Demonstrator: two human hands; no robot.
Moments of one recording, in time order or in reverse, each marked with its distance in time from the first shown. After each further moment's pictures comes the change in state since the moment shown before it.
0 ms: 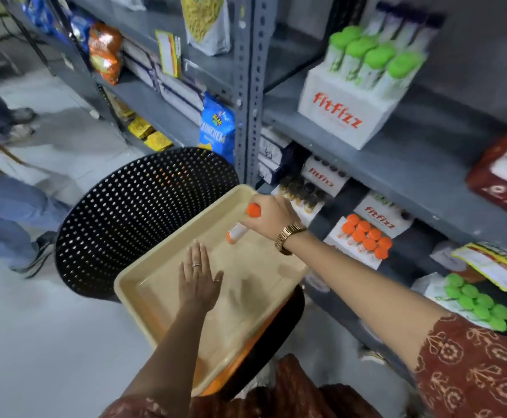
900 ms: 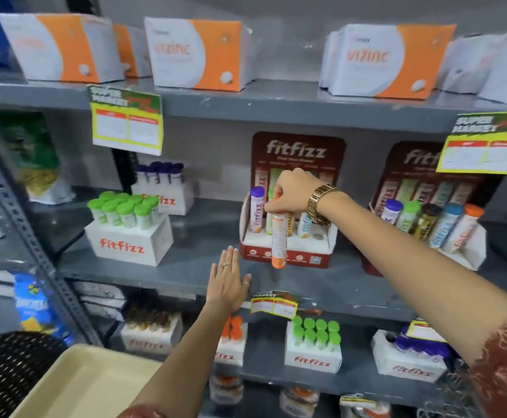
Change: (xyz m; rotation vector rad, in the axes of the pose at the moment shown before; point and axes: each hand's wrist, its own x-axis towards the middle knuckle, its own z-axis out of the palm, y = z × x) left_hand -0.003 0.413 -0.083 -0.074 0.062 0.833; right_hand -0.179 0.161 -0.366 -0.341 0.376 0.350
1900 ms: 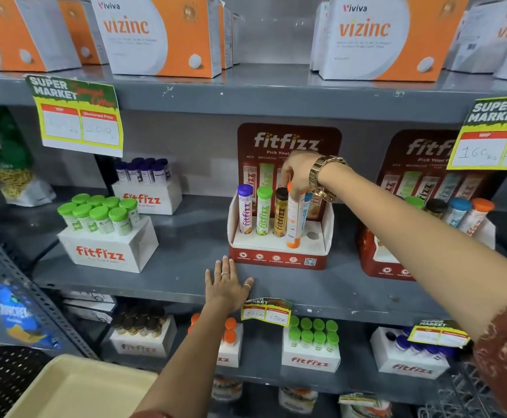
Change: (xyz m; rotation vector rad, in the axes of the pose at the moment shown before) left_hand 0.029 0.016 0.020 0.143 -0.267 -0.149; right_hand 0.039 0.040 -0.021 -0.128 -0.175 0.157
